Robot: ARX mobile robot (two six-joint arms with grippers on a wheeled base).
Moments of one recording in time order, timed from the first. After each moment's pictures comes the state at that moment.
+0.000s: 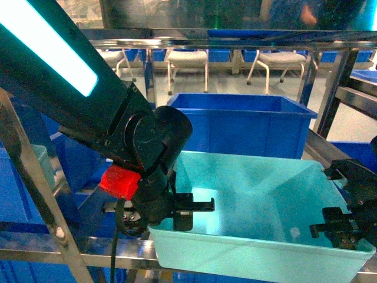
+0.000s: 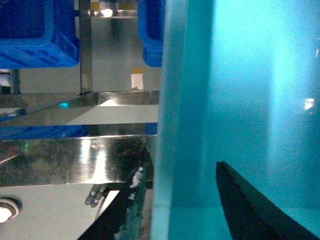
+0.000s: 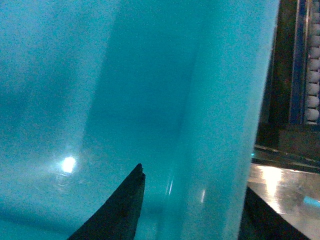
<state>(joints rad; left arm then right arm) -0.41 2.36 1.43 -0.33 -0.05 -0.38 0.05 2.17 0.97 0.16 -0.03 -0.04</state>
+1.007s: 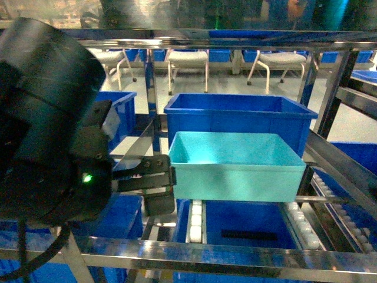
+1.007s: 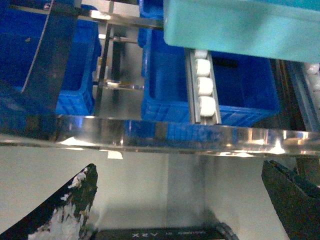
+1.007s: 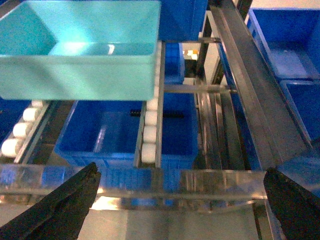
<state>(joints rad) -0.42 1.72 0.79 0.06 -0.13 -0.44 0.01 1.59 0.45 0.57 0.00 0.05</state>
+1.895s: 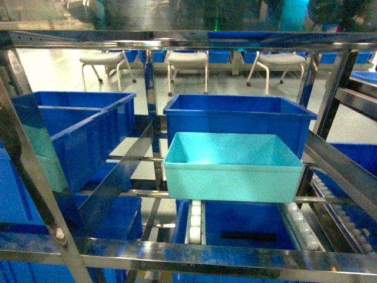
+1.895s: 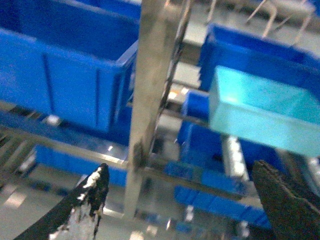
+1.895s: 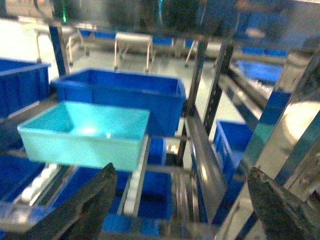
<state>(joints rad) -0.60 0.62 0.25 -0.10 -0.68 -0.52 -0.24 0.50 0.16 0.14 -0.25 -0.12</state>
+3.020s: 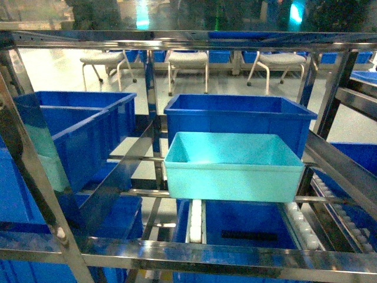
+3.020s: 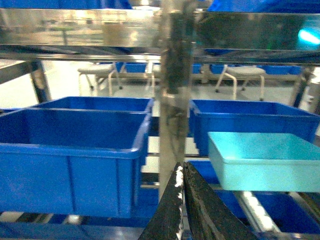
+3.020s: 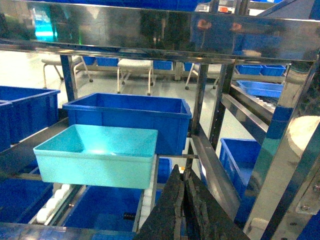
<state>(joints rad) 0.00 0.01 0.02 0.00 0.00 -0.02 0.00 0.18 0.01 0.17 0.00 -0.01</state>
